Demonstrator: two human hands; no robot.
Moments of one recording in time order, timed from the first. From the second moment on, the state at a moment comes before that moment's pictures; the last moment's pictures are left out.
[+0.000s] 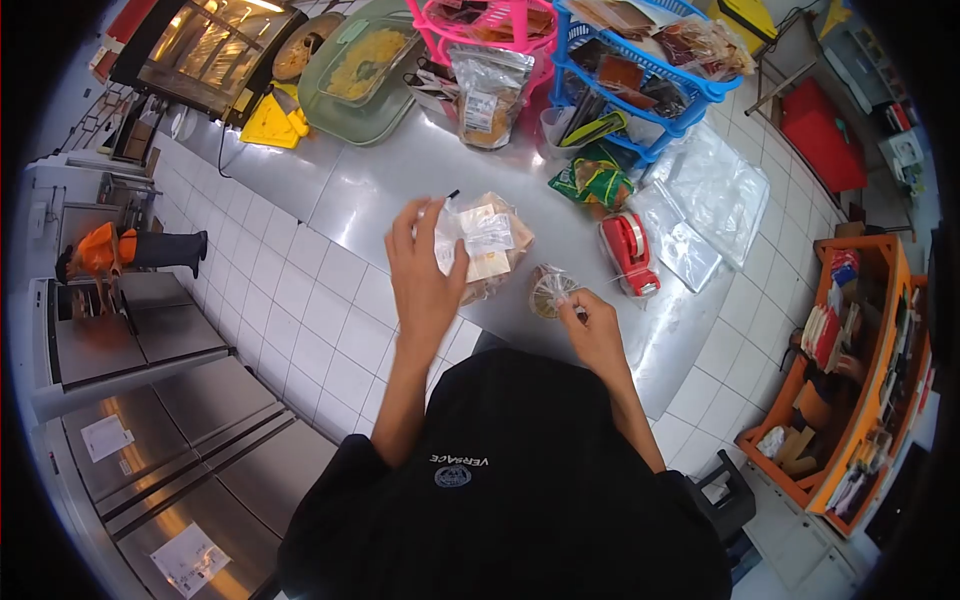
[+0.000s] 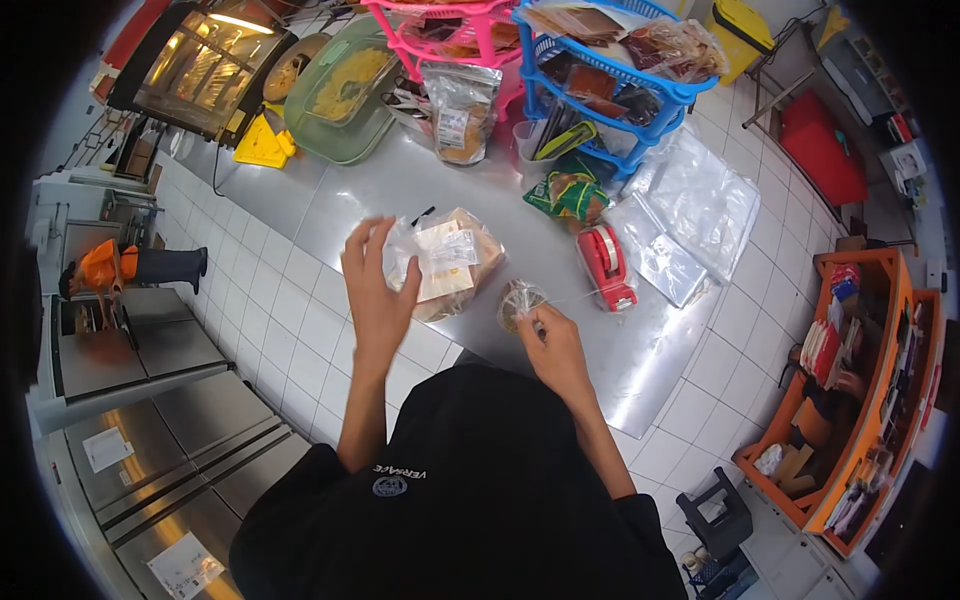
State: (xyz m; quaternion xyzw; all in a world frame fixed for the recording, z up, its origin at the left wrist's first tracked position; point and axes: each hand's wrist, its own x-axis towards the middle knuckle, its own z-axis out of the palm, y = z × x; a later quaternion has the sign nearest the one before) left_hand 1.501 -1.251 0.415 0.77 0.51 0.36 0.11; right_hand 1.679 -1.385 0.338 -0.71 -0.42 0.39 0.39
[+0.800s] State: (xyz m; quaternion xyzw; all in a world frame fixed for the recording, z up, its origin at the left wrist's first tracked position) left_hand 1.535 -1.246 0.350 0.80 0.36 0.04 0.48; right_hand 1.655 -1.360 0.294 -0.66 -0.26 0.46 0.53
